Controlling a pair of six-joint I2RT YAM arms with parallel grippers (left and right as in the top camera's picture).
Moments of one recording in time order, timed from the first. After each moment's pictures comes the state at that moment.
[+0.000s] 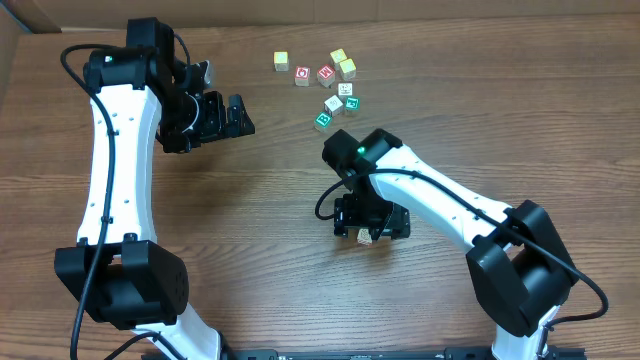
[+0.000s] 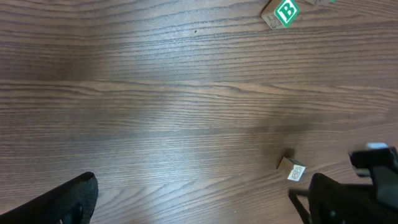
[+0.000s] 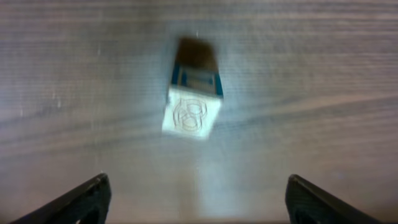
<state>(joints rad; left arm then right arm) 0.07 1.85 1.87 -1.42 0.30 -0.07 0.71 1.95 1.47 -1.24 -0.14 0.75</state>
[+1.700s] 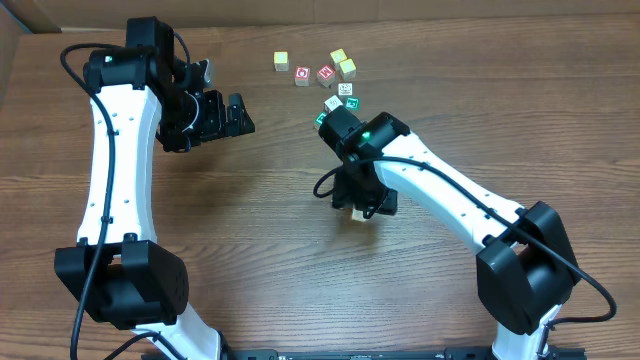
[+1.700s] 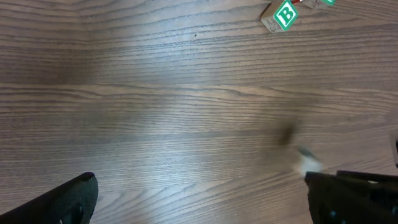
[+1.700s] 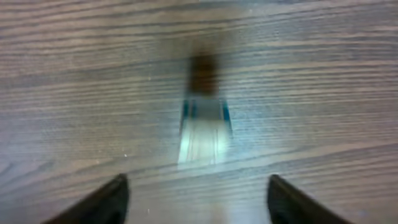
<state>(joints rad) 0.07 1.85 1.87 -1.41 0.30 -0.07 0.69 1.95 1.59 -1.20 -0.08 0.80</state>
